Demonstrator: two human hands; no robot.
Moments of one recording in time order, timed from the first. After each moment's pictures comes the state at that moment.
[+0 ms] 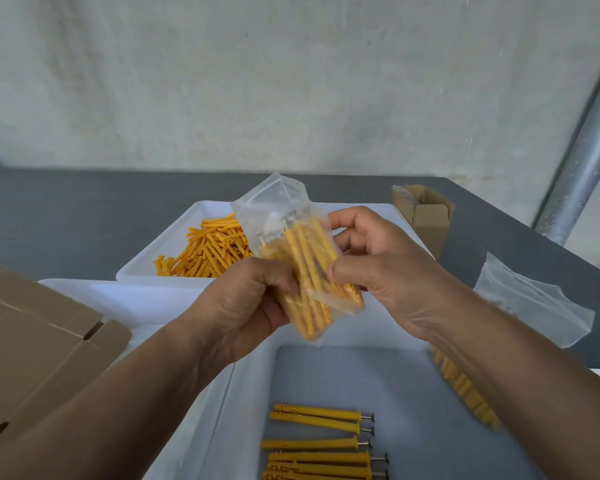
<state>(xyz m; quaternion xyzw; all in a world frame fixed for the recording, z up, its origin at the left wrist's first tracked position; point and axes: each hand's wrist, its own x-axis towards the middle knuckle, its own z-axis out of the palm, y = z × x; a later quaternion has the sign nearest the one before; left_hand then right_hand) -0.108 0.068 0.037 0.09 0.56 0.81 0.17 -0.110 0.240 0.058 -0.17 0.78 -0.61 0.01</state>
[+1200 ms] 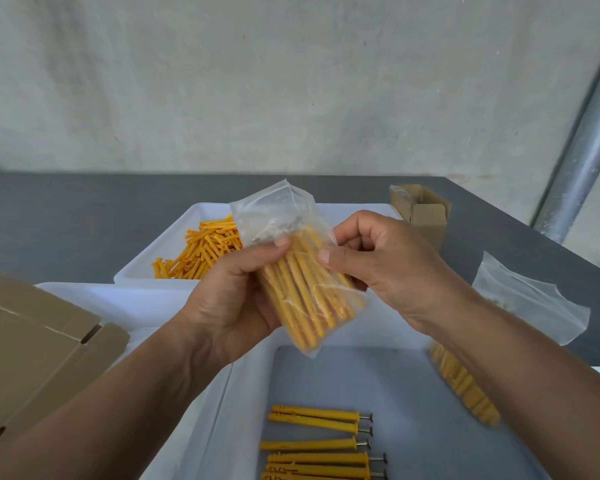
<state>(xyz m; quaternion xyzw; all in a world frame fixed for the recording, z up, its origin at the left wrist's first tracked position) -0.110 0.061 0.036 0.14 0.47 0.85 0.18 -0.114 0.246 0.054 -0.18 0.78 -0.60 -0.07</state>
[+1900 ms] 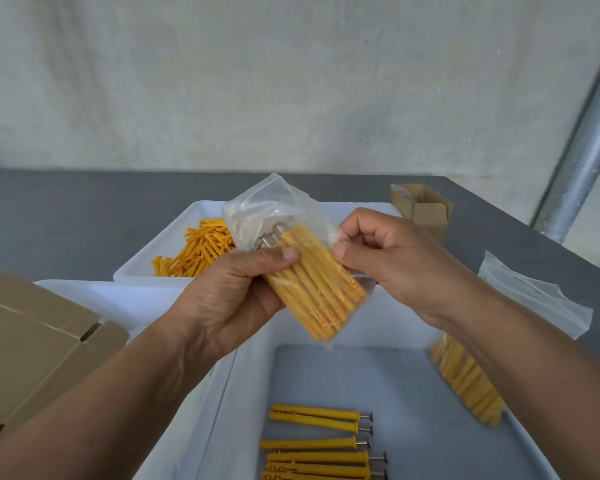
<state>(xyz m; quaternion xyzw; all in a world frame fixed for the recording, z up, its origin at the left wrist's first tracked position) -0.114 0.061 0.039 0.15 0.45 0.87 0.15 -0.115 0.255 0.059 -0.20 0.80 -0.56 -0.05</state>
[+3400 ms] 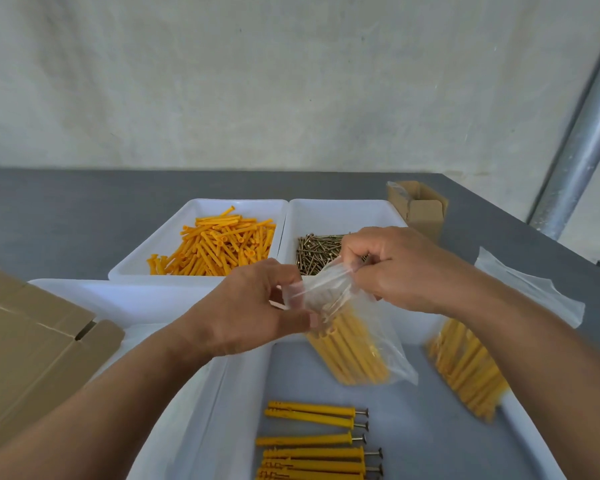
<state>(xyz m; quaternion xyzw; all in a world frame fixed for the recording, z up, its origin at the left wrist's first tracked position) -0.108 0.059 0.030 0.21 0.88 0.43 0.00 -0.110 0.267 0.068 -0.21 0.93 -0.30 -0.04</state>
